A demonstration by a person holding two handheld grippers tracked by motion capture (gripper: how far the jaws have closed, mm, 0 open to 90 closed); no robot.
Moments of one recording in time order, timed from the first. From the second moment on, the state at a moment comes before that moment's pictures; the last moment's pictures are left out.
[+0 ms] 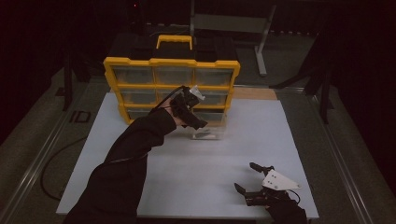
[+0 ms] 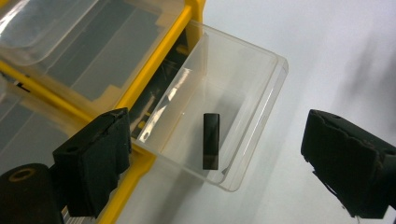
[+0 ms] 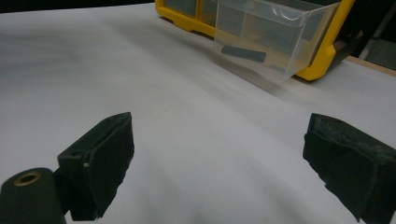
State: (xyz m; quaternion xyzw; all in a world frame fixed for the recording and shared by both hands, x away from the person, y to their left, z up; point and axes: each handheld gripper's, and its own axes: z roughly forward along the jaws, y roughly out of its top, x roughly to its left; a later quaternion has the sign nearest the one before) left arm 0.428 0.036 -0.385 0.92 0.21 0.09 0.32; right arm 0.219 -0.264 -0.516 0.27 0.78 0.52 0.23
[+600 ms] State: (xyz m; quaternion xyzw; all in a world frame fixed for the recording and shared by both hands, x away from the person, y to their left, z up) left arm 0.415 0.054 -0.385 0.92 0.19 0.08 0.33; right arm 0.221 -0.263 -0.516 0.27 0.78 0.52 0.22
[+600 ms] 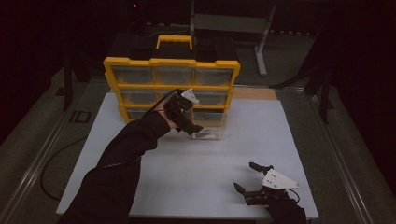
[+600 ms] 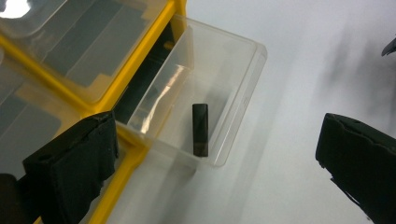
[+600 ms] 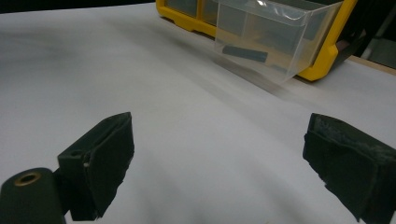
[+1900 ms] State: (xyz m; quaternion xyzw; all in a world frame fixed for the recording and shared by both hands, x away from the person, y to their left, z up) left arm 0.355 0.138 -0.420 0.90 0.22 0.09 0.36; right arm 0.221 -0.262 -0.516 0.28 0.78 0.51 0.23
